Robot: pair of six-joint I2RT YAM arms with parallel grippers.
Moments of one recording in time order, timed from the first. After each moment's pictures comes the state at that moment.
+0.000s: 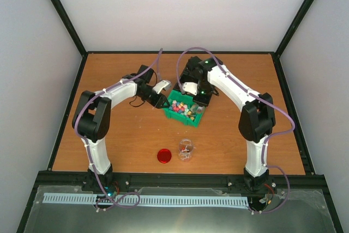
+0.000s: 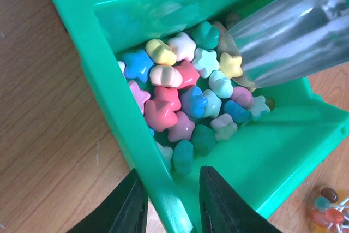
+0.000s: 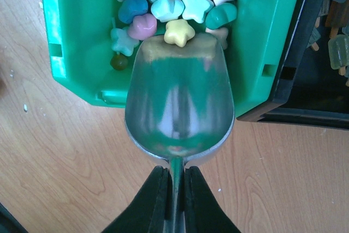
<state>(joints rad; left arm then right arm) -0.39 1.89 1.32 -0.63 0.62 0.24 0.57 1.98 1.82 -1.40 -0.02 -0.66</state>
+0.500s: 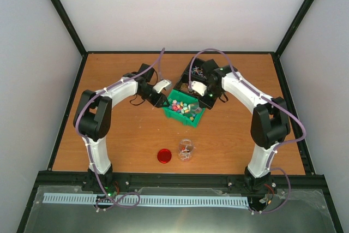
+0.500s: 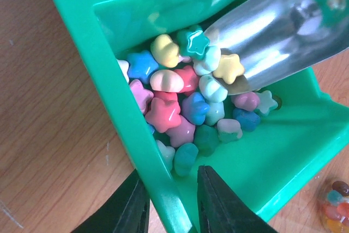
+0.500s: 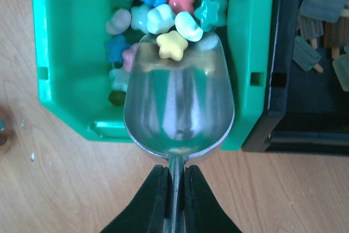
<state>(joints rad) -0.39 1.91 1.36 -0.68 0.59 0.30 0.44 1.82 1.48 -1.05 -0.27 -0.63</state>
